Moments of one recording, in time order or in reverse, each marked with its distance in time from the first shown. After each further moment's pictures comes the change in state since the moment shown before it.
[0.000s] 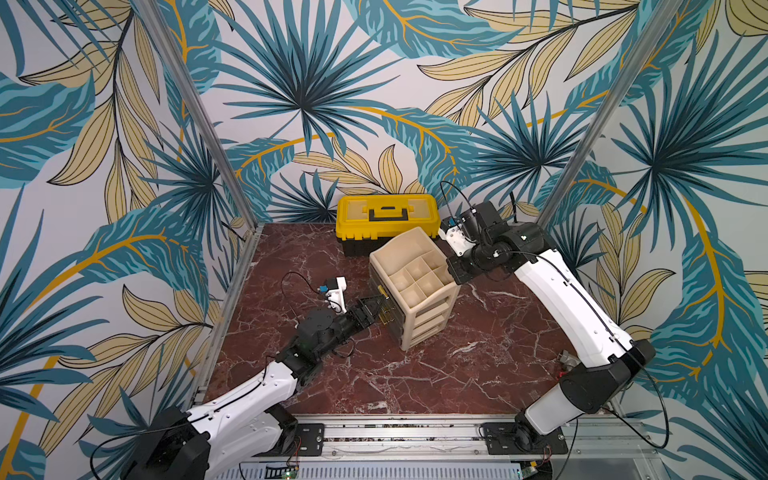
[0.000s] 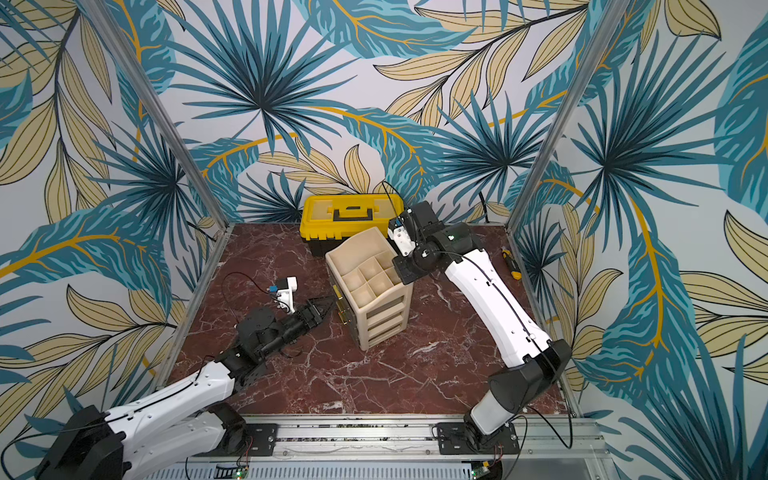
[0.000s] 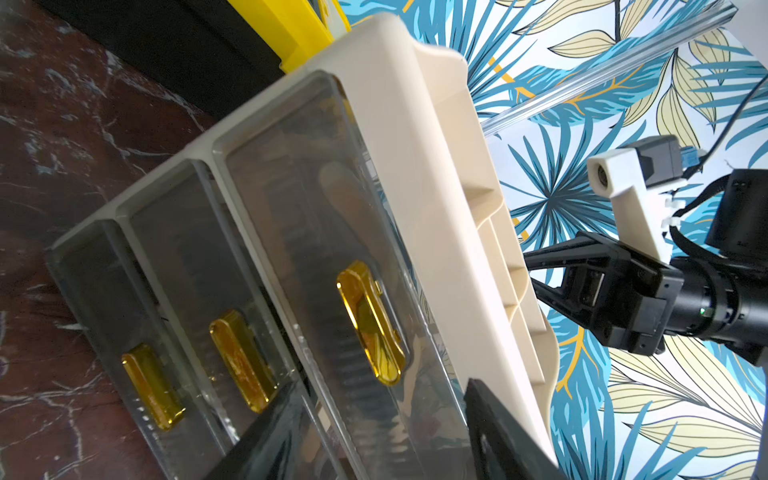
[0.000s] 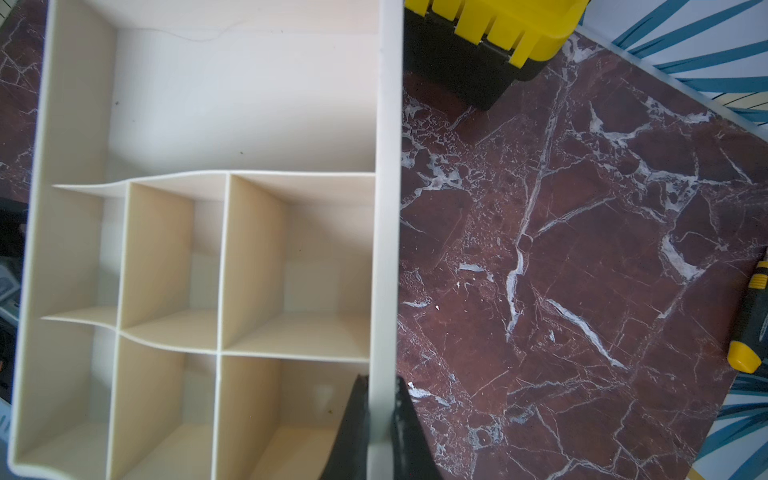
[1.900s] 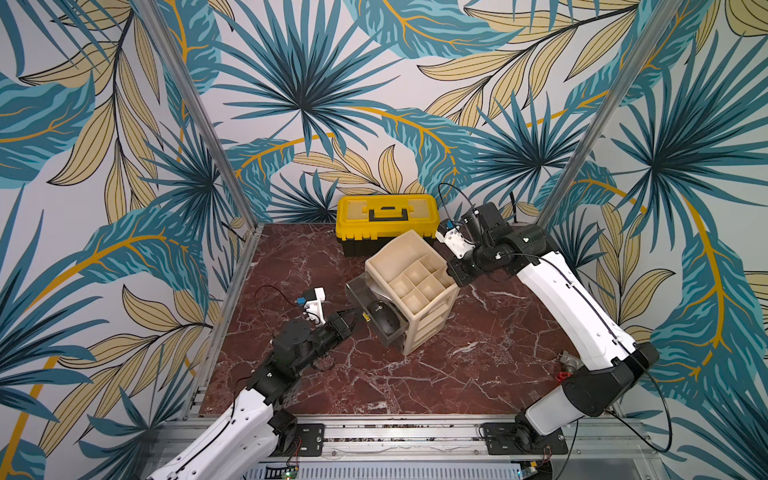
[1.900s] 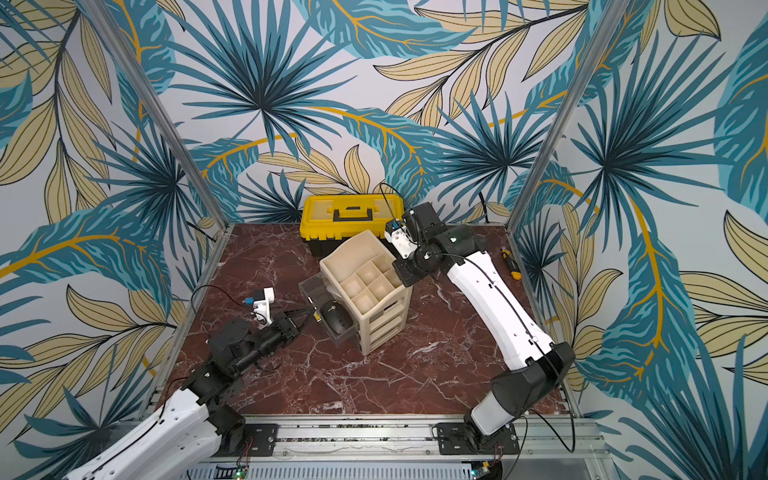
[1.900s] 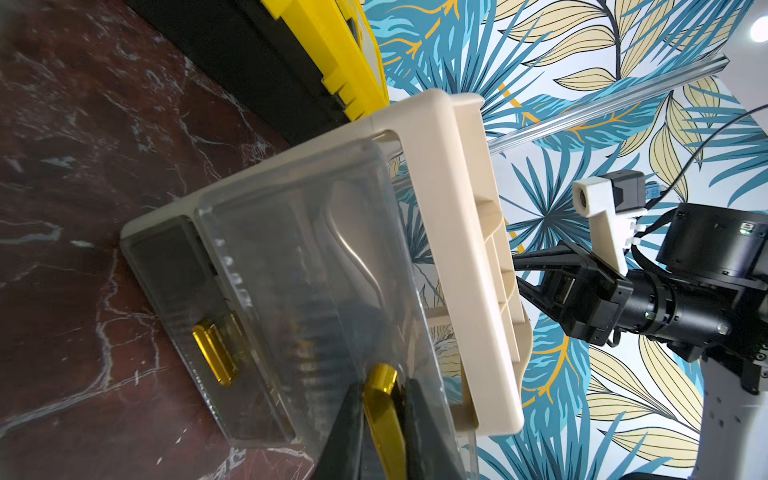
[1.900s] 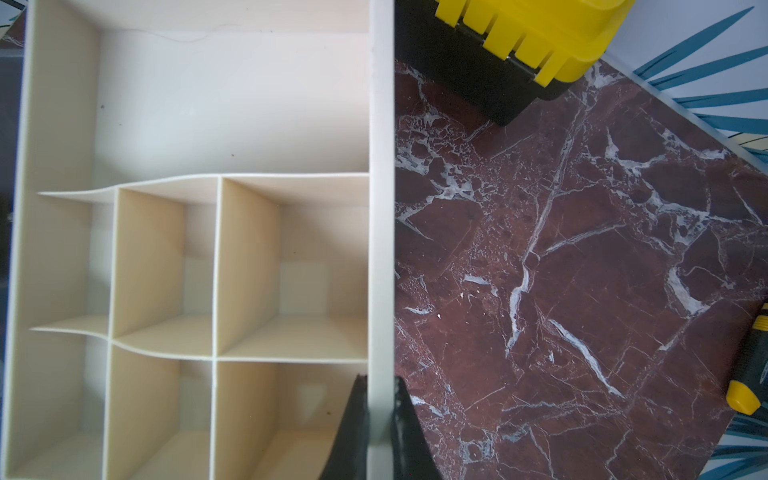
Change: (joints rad) left arm 0.097 -0.386 -0.049 -0.372 0.051 -0.056; right arm -0.011 -0.013 -0.020 0.014 -0.047 -0.084
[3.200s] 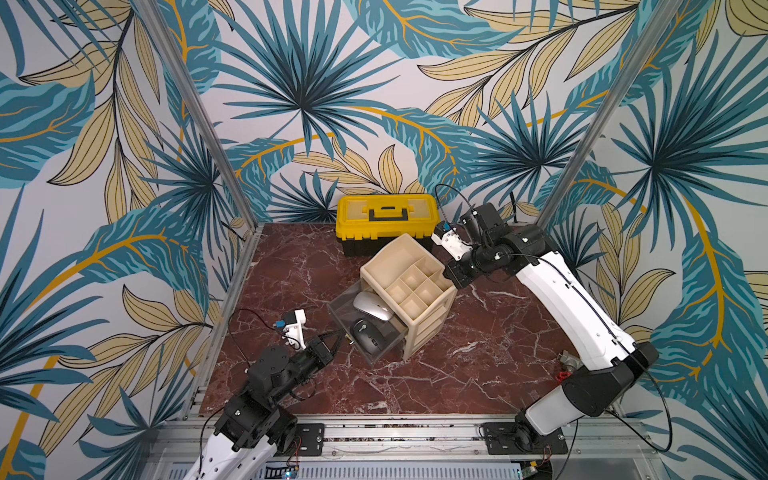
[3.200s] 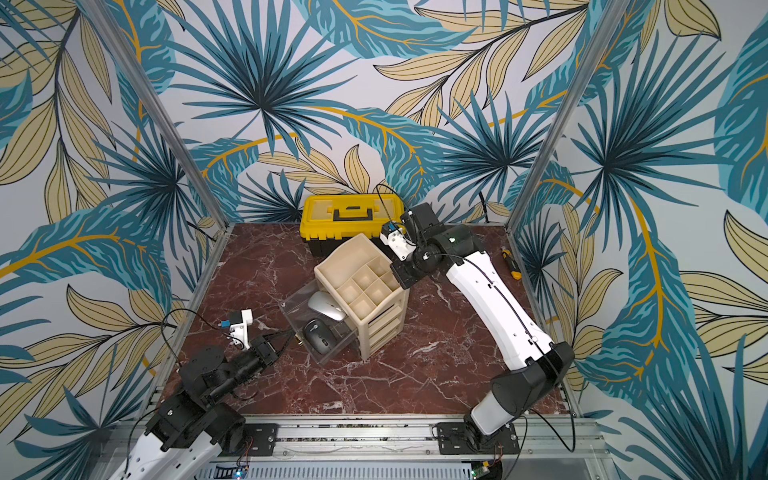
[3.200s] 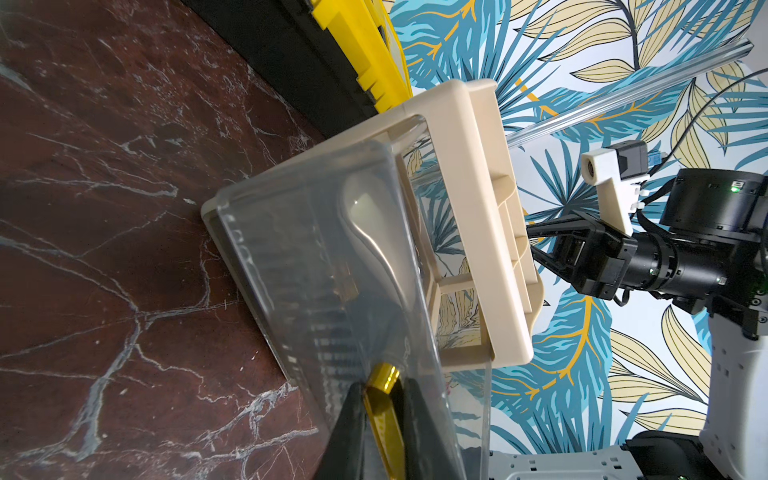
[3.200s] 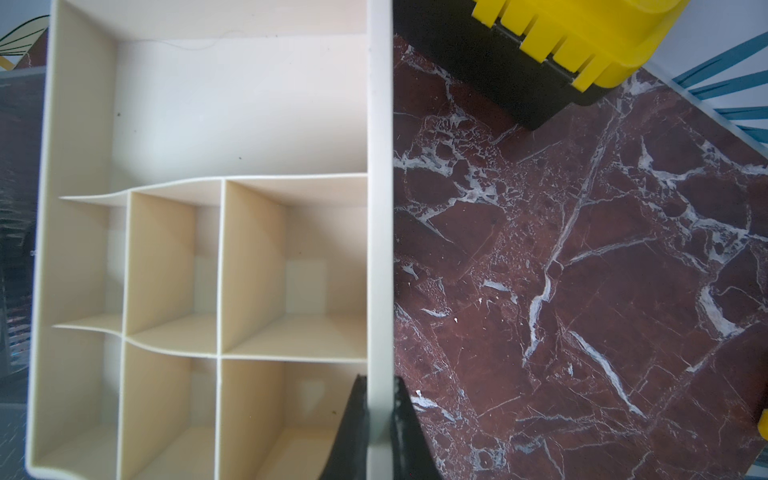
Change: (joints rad) left arm 0.001 -0.388 -0.019 -0.428 -0.040 0.041; right arm 0.008 0.000 0.003 -0.011 -0.051 -0.020
